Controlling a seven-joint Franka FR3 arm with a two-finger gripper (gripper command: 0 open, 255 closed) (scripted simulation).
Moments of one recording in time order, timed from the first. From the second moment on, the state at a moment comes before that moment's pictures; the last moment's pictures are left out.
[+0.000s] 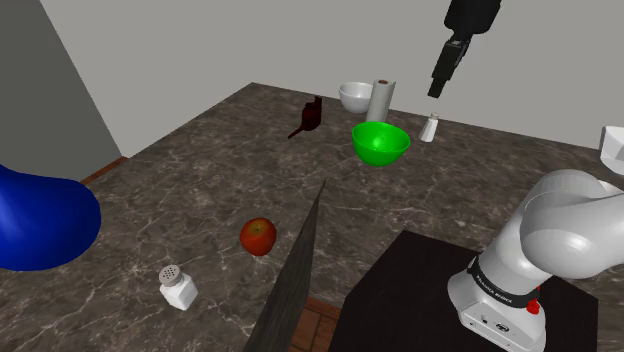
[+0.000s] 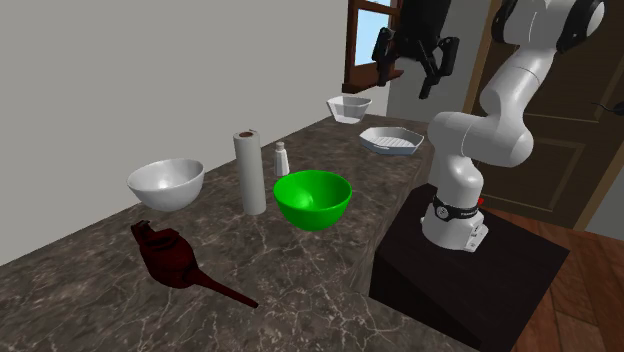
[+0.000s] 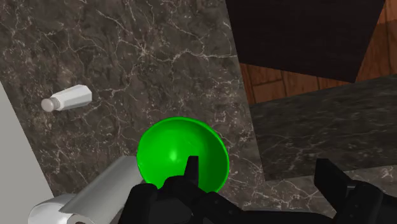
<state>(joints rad) 0.02 -0.83 0.01 -2.28 -0.11 1.51 -0.16</state>
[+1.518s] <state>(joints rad) 0.00 -0.14 -0.33 -1.89 -0.08 1.82 -0.58</state>
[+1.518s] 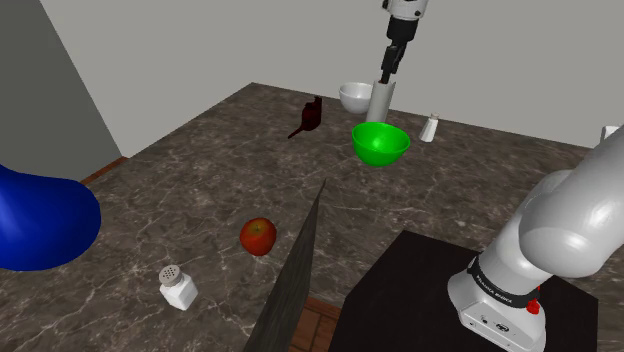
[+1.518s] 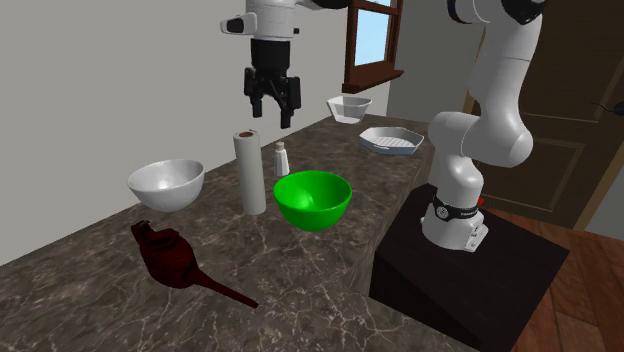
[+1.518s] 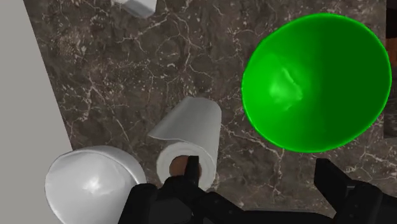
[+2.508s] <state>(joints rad) -0.04 0.12 -0.38 -1.76 0.03 1.93 -0.72</state>
